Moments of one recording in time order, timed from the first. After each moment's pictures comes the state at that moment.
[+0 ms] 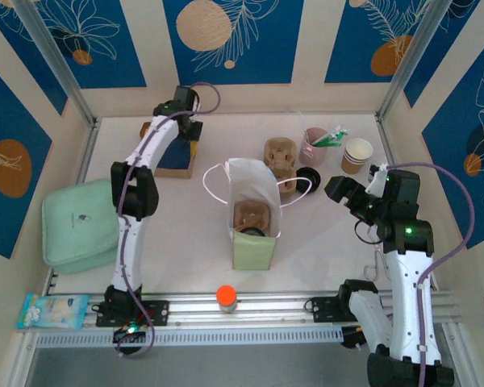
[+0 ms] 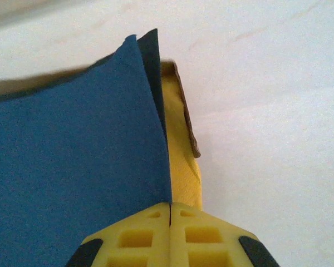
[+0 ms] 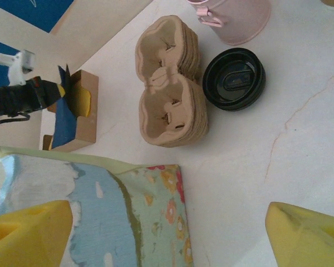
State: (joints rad) left arm -0.27 2.38 2.32 -0.93 -0.12 0.00; right arm -0.13 0.75 0.97 -0.92 -0.46 0.52
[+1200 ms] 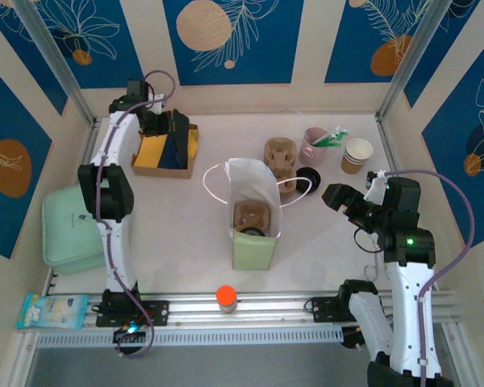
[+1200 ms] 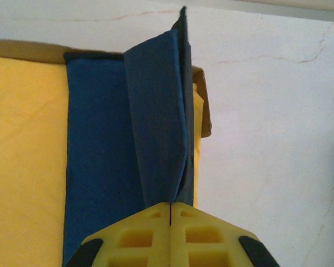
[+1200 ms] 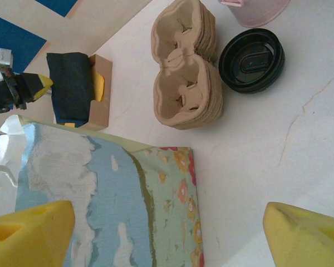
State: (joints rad) left arm -0.05 2.26 2.19 -0.93 0.34 -0.12; right arm -0.11 0.69 0.96 -0.97 -0.50 0.53
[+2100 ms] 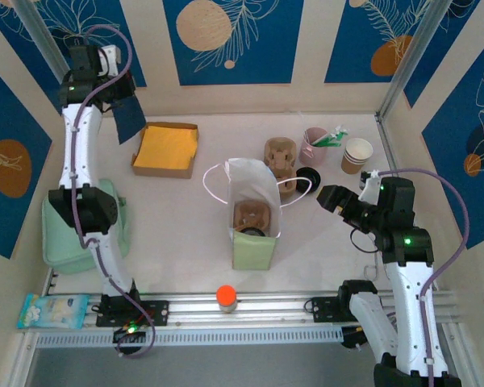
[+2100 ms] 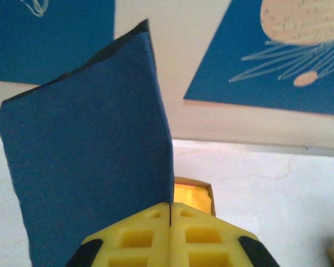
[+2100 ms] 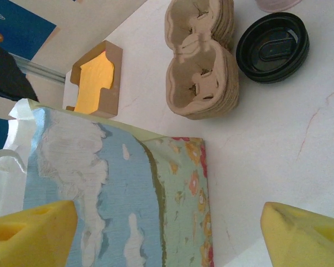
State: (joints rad) left arm 0.06 2.07 2.40 -0.94 0.24 -0.12; right arm -0.03 0.69 0.95 -0.94 -0.50 0.56
